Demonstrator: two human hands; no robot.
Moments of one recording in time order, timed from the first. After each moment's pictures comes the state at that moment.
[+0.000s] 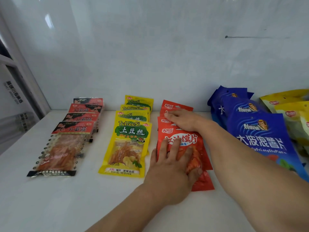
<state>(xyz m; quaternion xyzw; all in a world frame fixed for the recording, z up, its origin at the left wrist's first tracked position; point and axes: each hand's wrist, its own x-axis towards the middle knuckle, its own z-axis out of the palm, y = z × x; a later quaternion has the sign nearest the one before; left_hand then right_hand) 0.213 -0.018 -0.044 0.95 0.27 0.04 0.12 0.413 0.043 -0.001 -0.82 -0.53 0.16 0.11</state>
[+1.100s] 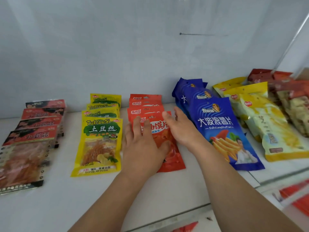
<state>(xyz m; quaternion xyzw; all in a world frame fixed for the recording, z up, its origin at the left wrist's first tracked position) 0.213 -0.014 -0.019 0.90 0.34 0.19 0.20 0.341 -0.074 0.008 -0.83 -0.31 0.15 0.43</state>
